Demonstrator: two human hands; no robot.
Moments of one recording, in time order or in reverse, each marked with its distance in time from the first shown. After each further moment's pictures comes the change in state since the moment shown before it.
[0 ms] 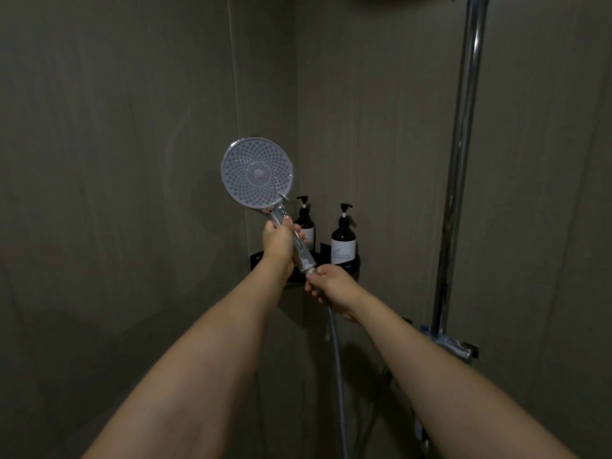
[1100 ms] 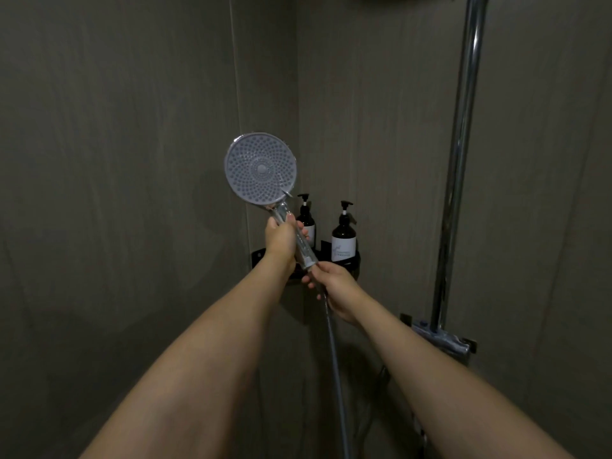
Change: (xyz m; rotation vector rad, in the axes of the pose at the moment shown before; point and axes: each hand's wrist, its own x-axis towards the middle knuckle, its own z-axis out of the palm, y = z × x) left_hand -0.005 0.000 -0.001 0.021 -0.016 0.011; right_hand -0.006 0.003 0.007 0.081 0.043 -0.050
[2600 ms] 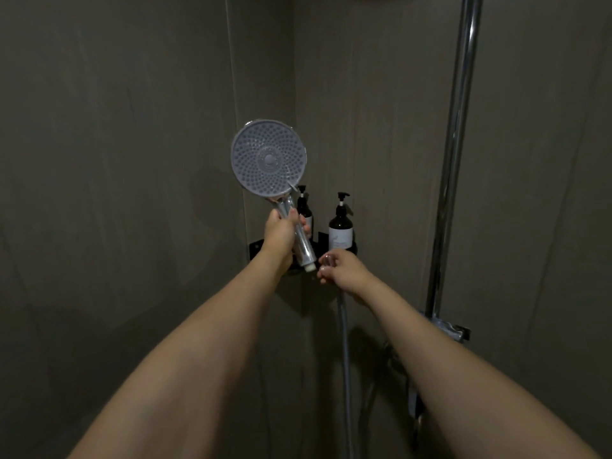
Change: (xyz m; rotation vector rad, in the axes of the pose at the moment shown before) left_hand -0.025 0.005 -0.003 0.067 -0.124 0.027; right_hand 0.002 -0.002 -0.021 -0.184 0.105 0.067
